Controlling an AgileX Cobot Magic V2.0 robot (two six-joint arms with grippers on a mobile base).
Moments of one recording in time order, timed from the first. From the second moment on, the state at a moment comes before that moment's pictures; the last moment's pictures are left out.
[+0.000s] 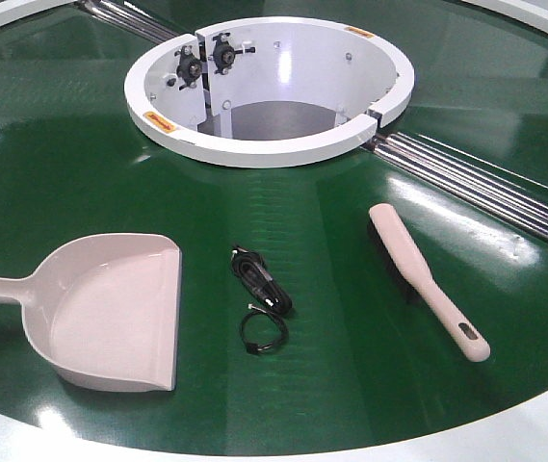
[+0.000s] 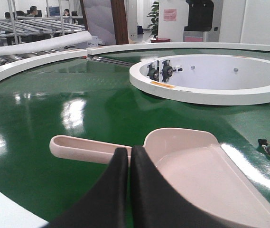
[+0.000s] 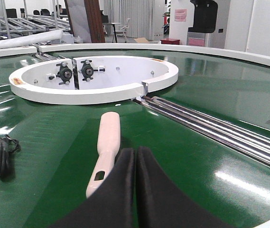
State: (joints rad) left arm 0.01 -0.01 0.03 -0.04 0.11 0.08; right arm 0.11 -0.01 0.03 -0.03 0.09 0.03
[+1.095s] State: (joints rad) left arm 0.01 -0.01 0.03 -0.04 0.08 0.08; right arm 0.11 -0.01 0.03 -0.03 0.09 0.03
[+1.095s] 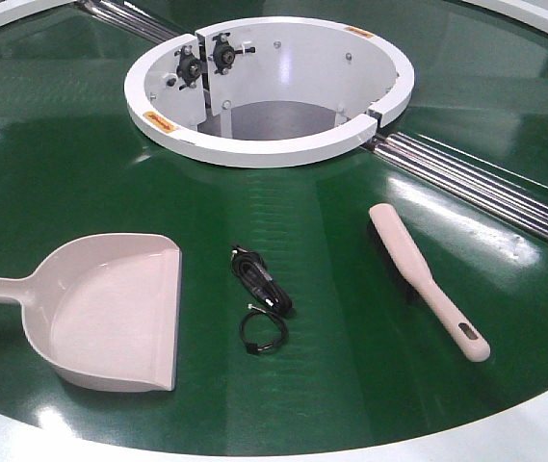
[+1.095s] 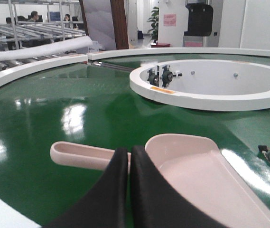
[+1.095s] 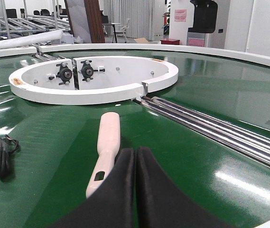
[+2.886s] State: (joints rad) left arm 0.01 0.87 -0.81 -0.04 0.46 0.03; right arm 0.11 0.98 -0.76 -0.03 0.27 -0.01
